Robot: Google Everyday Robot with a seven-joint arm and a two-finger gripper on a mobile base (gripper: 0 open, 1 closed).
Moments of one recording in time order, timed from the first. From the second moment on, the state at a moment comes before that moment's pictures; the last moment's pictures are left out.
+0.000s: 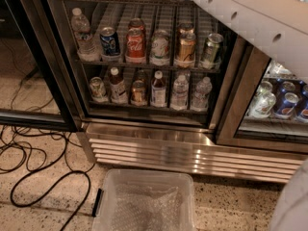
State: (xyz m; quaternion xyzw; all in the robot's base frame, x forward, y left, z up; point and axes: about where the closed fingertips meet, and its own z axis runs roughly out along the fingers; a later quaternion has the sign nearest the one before) arm 0.823 -0.126 1.082 -0.04 0.77 -0.01 0.64
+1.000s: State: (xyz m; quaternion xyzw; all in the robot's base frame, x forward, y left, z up) arm 0.852 -0.140 1.078 -0.02 0.76 -0.02 0.65
